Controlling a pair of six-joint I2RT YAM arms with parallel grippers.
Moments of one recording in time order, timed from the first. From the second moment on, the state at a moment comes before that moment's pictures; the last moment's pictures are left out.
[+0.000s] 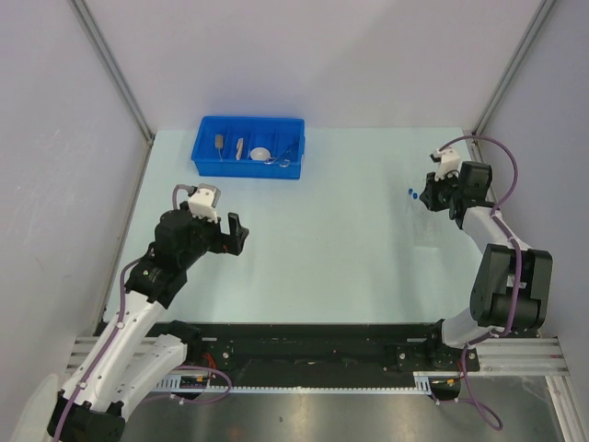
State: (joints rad) left arm -0.35 0.72 0.72 -0.40 0.05 -0.12; right arm -0.17 1.51 0.95 -0.06 -0.41 -0.27
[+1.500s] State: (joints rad) left arm -0.35 0.72 0.72 -0.40 0.05 -0.11; right arm 0.17 1.56 1.01 -0.32 -0.39 -0.30
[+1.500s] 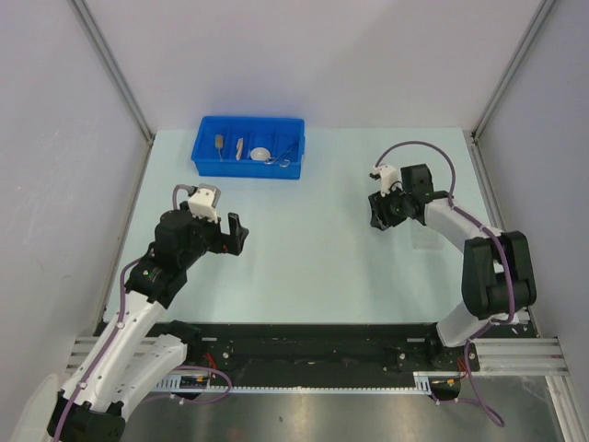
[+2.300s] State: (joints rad) left arm -0.35 0.72 0.72 -0.40 0.04 -0.11; right arm 0.07 1.84 1.20 -0.40 -0.03 -0.15
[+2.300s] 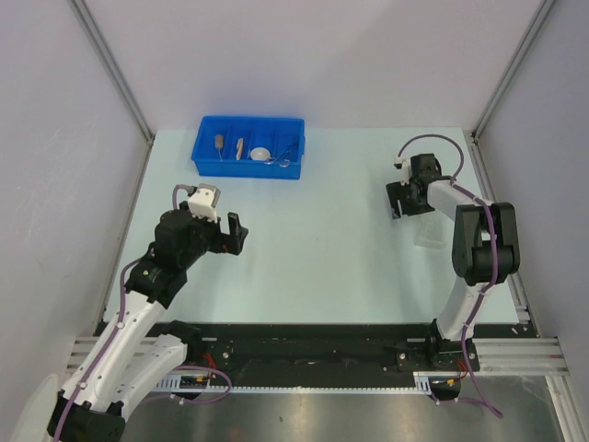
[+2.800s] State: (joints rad) left arm -0.35 0.72 0.72 -0.40 0.03 -0.11; right arm 0.03 2.04 1.45 -0.45 -0.04 -0.12
